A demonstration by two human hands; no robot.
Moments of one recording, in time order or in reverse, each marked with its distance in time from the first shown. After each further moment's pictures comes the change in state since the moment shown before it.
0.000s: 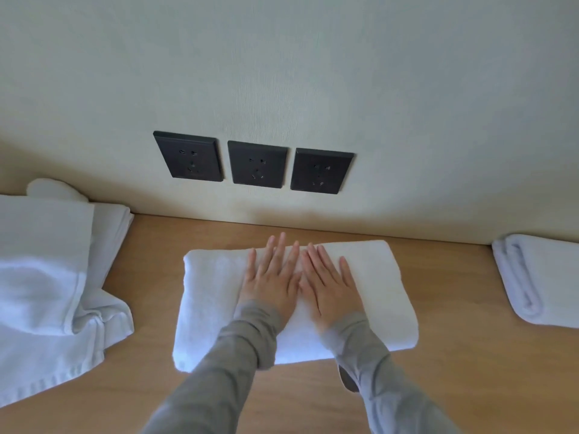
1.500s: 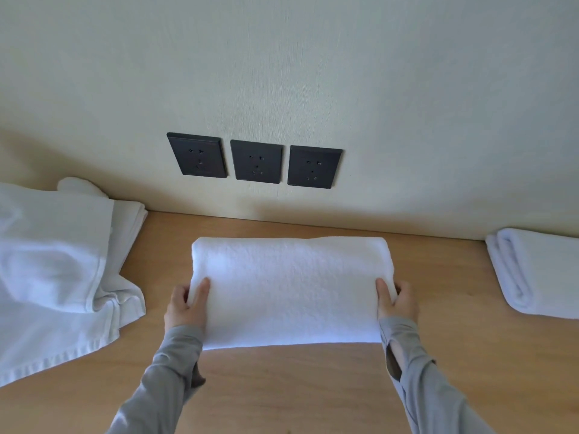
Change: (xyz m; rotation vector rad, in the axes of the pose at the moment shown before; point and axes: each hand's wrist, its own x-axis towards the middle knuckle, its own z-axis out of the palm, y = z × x) left_hand -0.082 -0.088 0.018 -1.054 0.298 -0.908; right_hand -0.054 0.089 0.031 0.921 0.362 0.857
